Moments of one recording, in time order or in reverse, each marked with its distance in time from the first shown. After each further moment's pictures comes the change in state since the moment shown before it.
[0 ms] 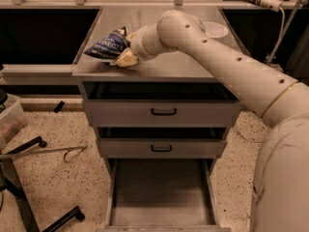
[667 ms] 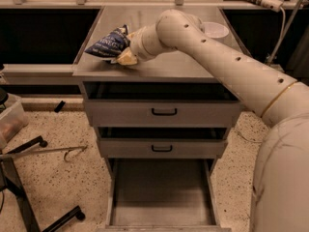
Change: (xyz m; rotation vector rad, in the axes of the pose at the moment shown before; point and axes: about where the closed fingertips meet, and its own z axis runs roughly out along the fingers) arm -0.002 -0.001 -0.001 -0.001 0.000 0.000
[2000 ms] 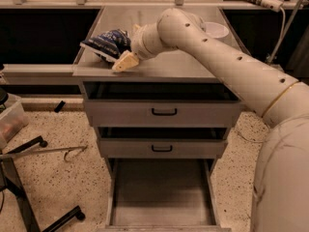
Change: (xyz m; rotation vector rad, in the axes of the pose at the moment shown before) arm 0.000 0.000 0.000 0.000 0.000 0.000
